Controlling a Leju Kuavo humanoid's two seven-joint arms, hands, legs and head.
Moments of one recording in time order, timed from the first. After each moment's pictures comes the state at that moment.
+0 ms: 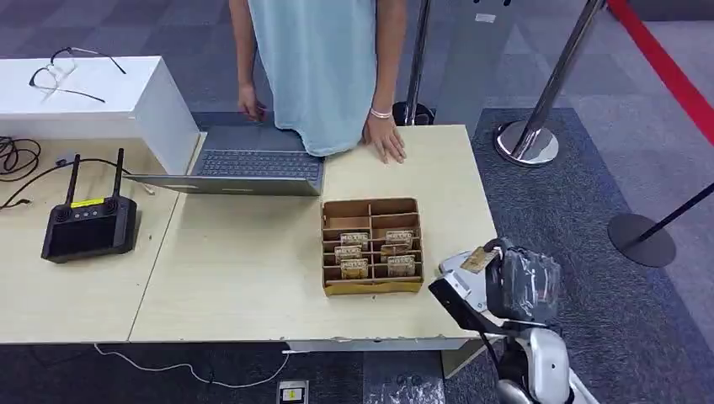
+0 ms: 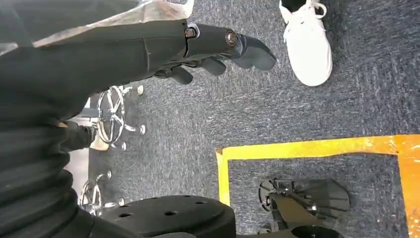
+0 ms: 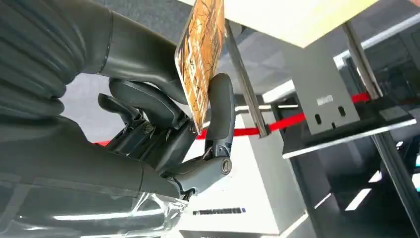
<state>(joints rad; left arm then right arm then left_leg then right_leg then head) -0.11 0.04 -1.12 -0.20 0.78 0.50 0.25 -0.02 -0.37 0.43 -1.70 1.25 -0.66 0.61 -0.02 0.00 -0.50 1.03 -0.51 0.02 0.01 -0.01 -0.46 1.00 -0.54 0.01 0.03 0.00</state>
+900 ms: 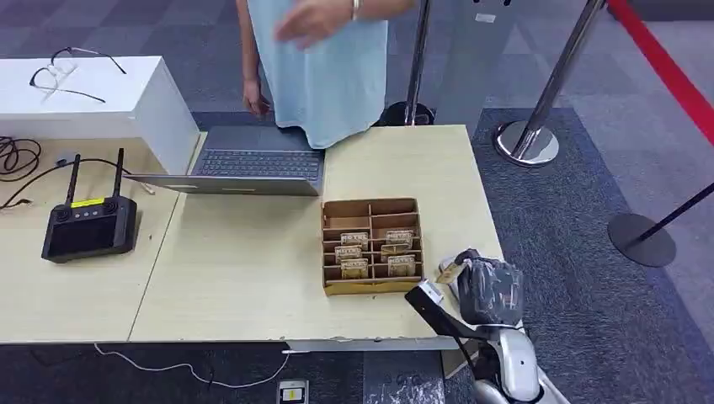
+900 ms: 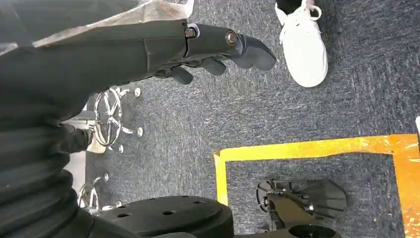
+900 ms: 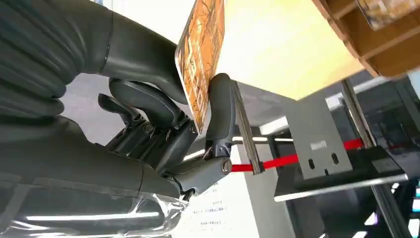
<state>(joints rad) -0.11 0.04 -1.12 -0.20 0.78 0.50 0.24 -0.06 -0.30 0.50 -1.53 1.20 -0.68 0.56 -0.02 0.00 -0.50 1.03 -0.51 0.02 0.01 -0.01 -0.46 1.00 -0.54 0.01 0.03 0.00</state>
